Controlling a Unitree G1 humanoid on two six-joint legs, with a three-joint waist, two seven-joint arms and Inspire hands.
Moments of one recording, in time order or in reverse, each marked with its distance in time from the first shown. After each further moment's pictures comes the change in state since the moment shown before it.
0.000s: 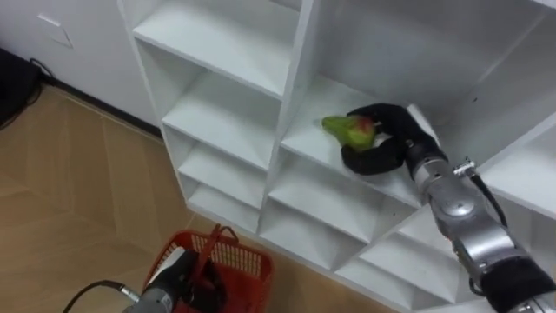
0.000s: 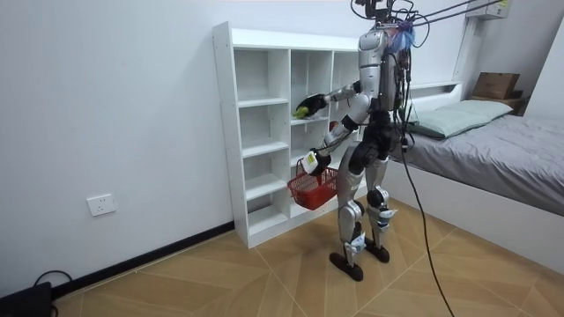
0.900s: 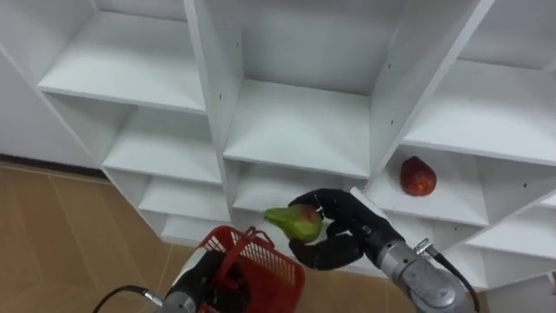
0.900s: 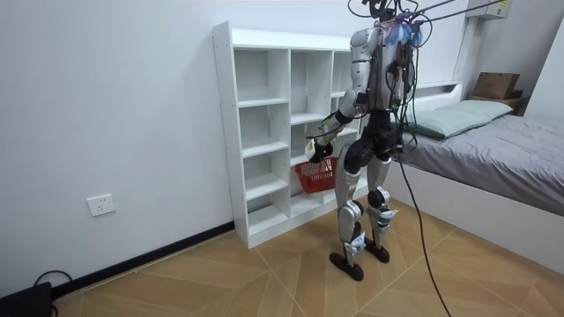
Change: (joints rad) left arm 0.014 -0.083 -0.011 -0.001 -0.002 -0.051 0.024; right arm 0.365 0.100 -0.008 -0.206 -0.148 -0.012 0.223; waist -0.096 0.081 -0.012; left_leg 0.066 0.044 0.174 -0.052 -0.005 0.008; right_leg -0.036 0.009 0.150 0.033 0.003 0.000
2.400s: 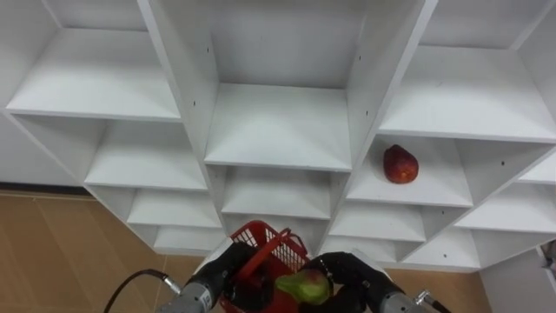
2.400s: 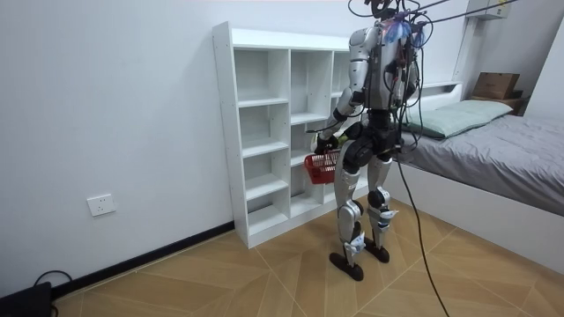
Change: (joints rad) left arm -0.002 0.016 -0.084 -0.077 0.003 -0.053 -0.105; right arm 0.027 0.033 0.008 0.264 -0.093 0.007 0.022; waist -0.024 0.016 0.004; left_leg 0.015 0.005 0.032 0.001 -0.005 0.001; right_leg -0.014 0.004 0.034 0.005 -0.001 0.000
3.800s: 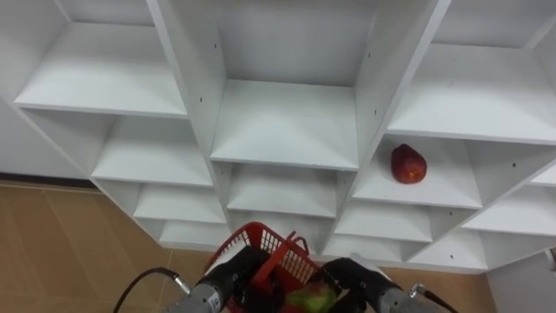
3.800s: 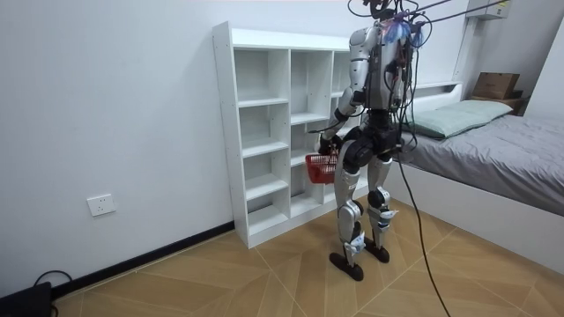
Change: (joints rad) left arm -0.002 -0.009 -0.045 -0.012 0.000 -0.015 -0.040; right arm -0.156 0.011 0.073 0.259 -0.115 0.000 -0.058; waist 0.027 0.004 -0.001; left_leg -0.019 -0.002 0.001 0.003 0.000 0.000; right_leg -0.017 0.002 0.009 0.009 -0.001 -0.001
